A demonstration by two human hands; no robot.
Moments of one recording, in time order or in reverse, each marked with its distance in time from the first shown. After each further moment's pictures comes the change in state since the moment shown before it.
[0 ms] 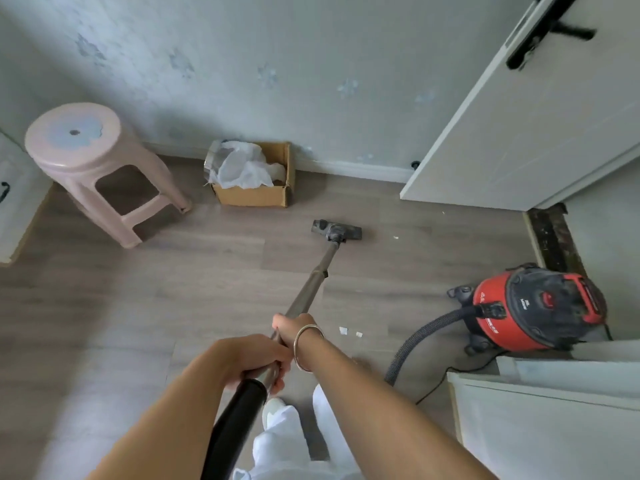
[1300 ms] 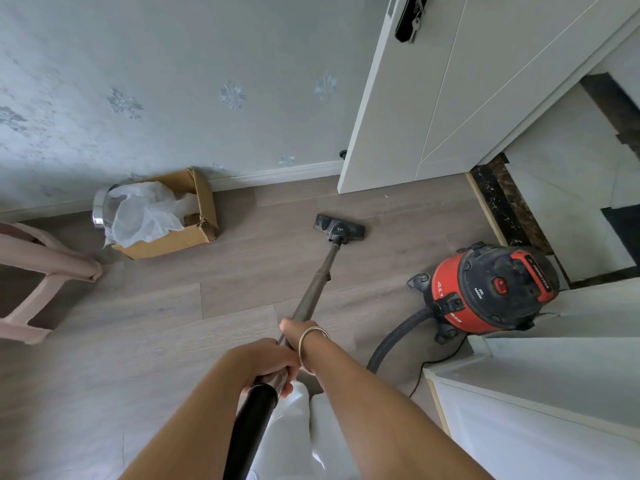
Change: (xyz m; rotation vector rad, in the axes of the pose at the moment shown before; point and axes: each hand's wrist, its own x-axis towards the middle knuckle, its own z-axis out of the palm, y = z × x) left_hand 0.138 0.234 0.106 0.337 -0.001 -0.062; right_hand 0.132 -0.078 -0.227 0.324 -0.009 0.240
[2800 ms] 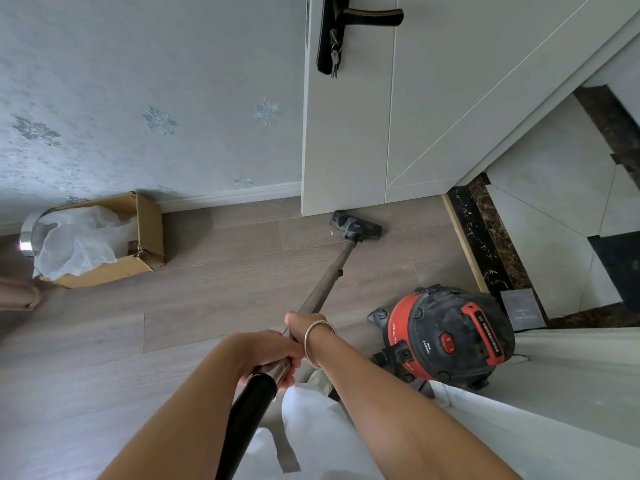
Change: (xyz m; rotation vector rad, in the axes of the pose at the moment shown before) left_hand 0.060 0.247 0.120 -0.043 -0.079 -0.066; right_hand 0.060 -0.113 -0.252 0.040 0.071 -0.059
